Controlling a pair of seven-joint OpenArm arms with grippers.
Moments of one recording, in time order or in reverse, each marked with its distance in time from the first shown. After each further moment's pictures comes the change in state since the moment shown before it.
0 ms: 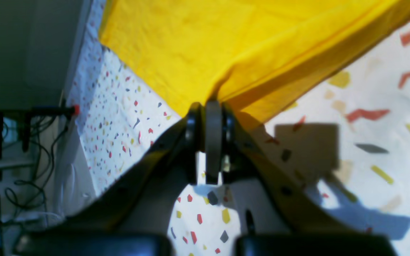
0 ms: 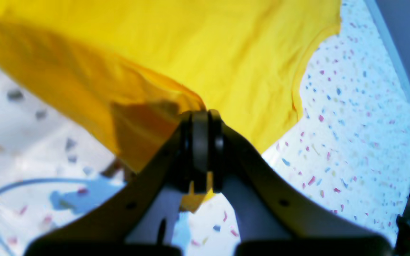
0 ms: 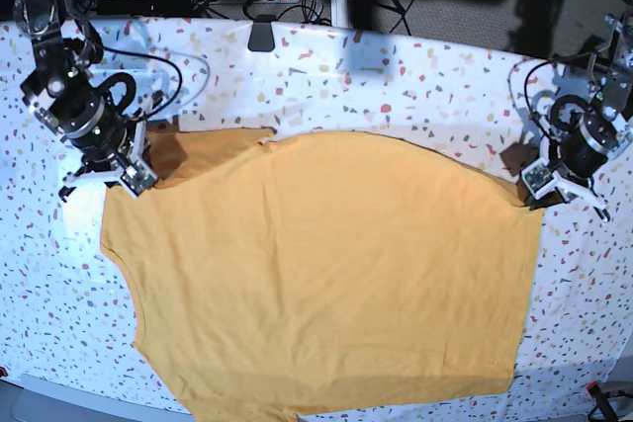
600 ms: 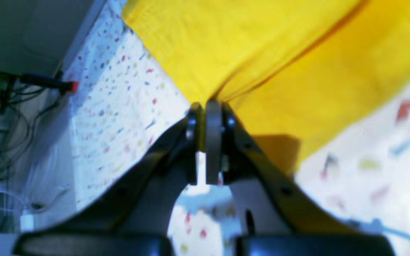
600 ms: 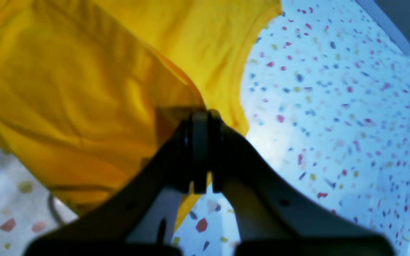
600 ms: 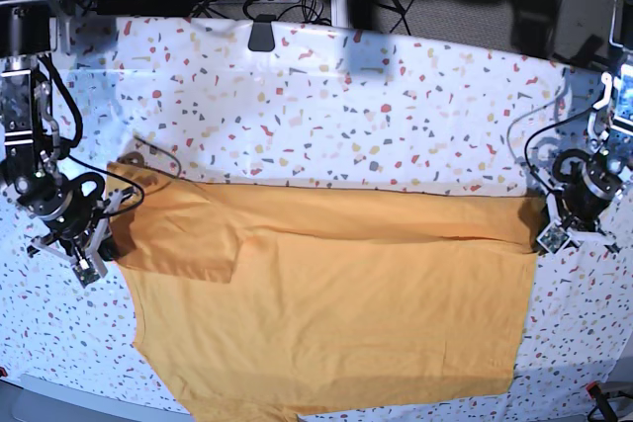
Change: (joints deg) left arm -13.7 5.0 0.0 -17.0 -6.8 -0.2 -2.0; right arm 21.2 -0.2 -0.2 -22.5 8.5 0.1 -0.3
